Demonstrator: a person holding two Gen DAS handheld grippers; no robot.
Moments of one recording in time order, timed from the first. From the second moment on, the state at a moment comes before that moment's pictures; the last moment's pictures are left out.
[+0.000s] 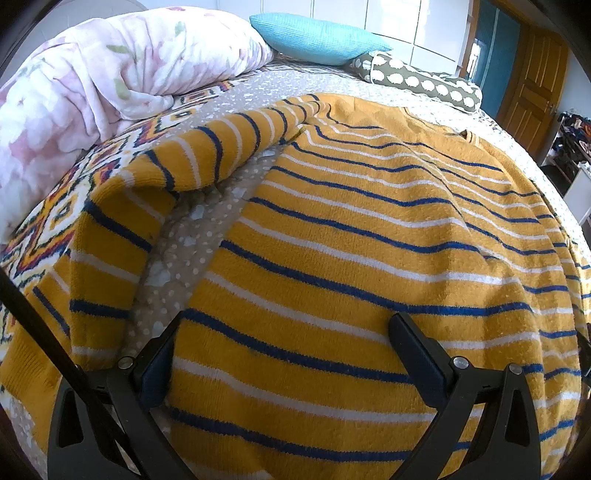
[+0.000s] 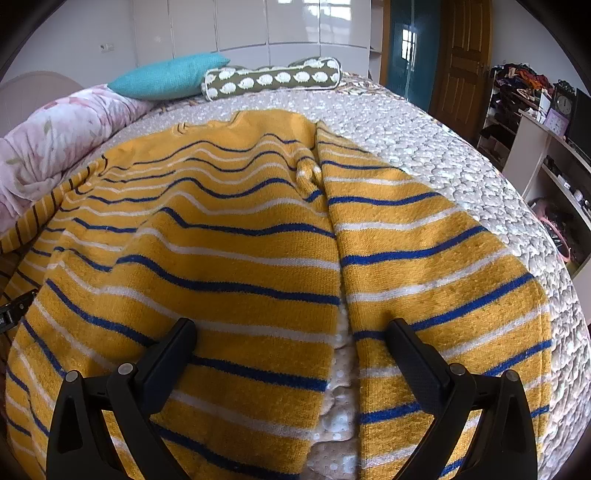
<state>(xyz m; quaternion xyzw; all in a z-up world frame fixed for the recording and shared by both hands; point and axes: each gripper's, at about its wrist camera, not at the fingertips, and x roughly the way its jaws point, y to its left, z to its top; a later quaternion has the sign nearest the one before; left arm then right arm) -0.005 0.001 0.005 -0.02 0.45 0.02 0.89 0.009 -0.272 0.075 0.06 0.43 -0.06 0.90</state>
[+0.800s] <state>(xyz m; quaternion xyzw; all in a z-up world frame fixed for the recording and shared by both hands) -0.009 0.003 0.003 -0.03 0.47 0.02 0.88 -0.011 -0.335 0.156 0.15 0.35 0.01 0.93</state>
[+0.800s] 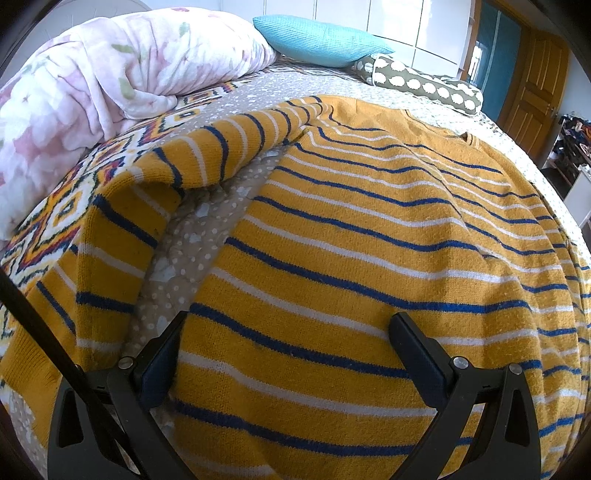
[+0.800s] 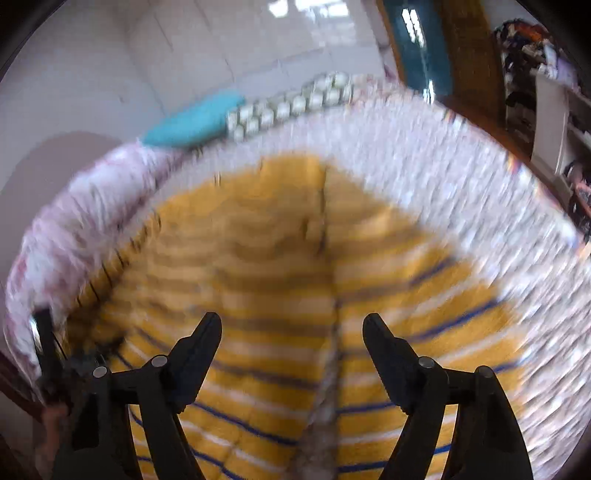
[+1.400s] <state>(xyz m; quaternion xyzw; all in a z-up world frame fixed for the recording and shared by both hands) -0.011 0.004 0.003 -0.04 0.46 0.02 0.89 0.159 -0.339 0.102 0.04 0.50 -0.01 0.86</state>
